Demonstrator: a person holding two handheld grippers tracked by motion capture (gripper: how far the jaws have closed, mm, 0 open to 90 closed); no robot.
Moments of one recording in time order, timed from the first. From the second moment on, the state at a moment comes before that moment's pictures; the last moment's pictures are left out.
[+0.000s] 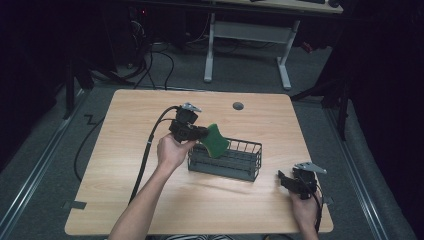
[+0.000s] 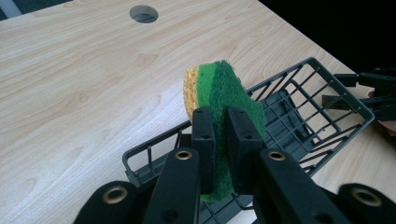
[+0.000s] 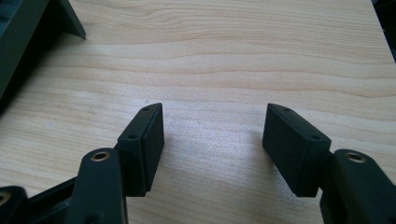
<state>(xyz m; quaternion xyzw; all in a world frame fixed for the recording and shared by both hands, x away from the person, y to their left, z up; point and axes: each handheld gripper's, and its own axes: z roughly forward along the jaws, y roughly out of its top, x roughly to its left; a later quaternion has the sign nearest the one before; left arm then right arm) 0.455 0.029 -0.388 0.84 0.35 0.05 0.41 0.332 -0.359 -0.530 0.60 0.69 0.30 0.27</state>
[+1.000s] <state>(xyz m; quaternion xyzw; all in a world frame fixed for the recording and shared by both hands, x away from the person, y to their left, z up) 0.458 0.036 -0.405 0.85 0.36 0.03 0.38 0.332 -0.359 -0.530 0.60 0.69 0.29 0.27</state>
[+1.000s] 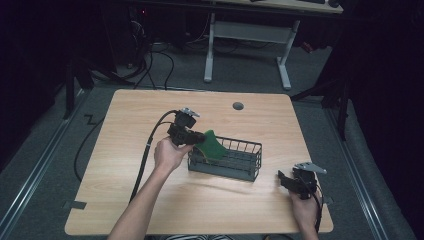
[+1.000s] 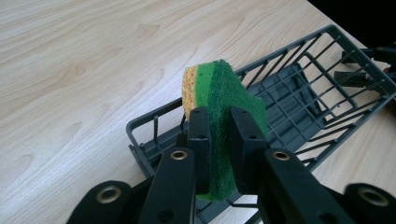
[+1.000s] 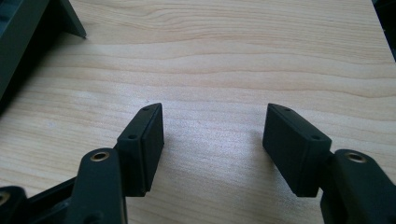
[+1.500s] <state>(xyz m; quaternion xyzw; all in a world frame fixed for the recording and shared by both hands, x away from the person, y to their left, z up) 0.457 0.043 -0.408 0.85 0.37 0.04 0.38 0.333 -0.358 -0.530 0.60 0.69 0.29 0.27</state>
